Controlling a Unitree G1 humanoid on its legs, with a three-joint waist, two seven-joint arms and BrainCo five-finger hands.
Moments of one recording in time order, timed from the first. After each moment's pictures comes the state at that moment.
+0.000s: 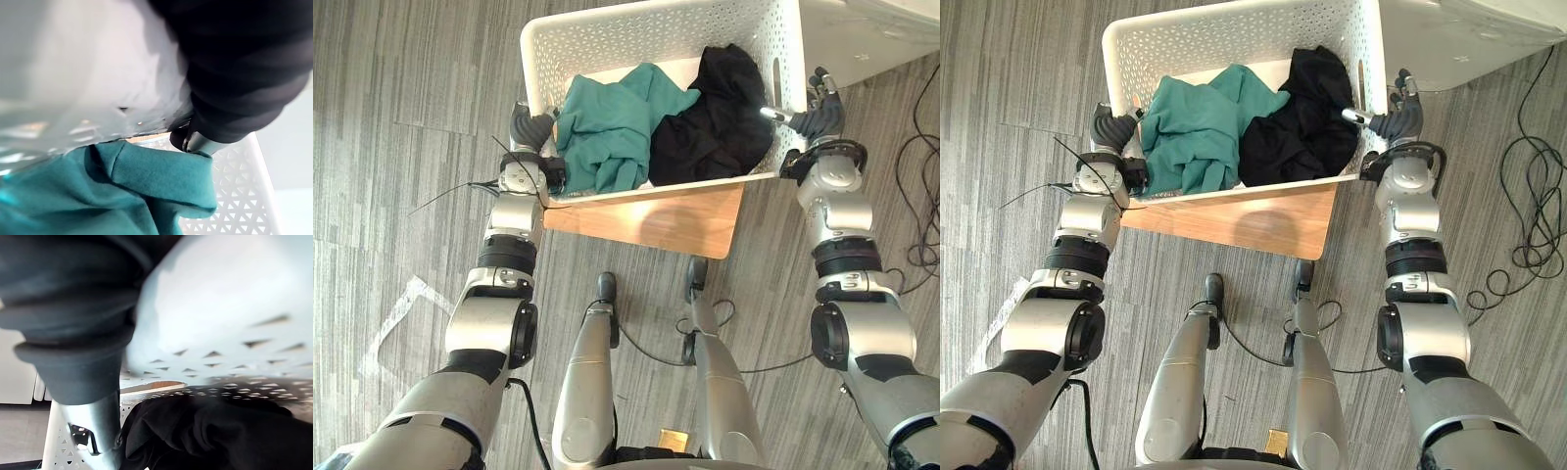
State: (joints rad) left arm -1.02 0.28 0.11 0.78 -0.04 0.03 0.19; right arm -1.03 -0.41 -0.16 0.73 0.13 0.07 -0.14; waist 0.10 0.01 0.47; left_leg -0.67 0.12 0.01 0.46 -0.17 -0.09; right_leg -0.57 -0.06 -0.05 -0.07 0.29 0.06
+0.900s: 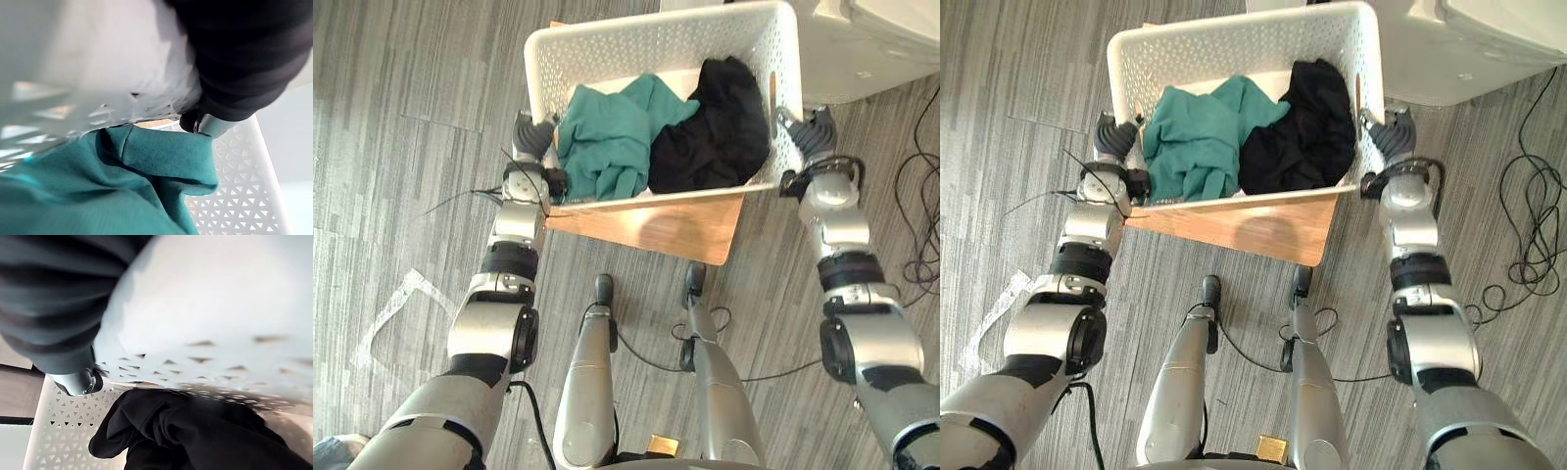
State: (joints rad) left arm -0.93 0.28 0.09 0.75 -0.01 0.01 0.20; right arm -0.81 -0.42 -0.05 0.60 0.10 0.01 -0.12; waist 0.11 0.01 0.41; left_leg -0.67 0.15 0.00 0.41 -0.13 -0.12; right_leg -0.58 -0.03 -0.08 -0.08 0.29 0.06
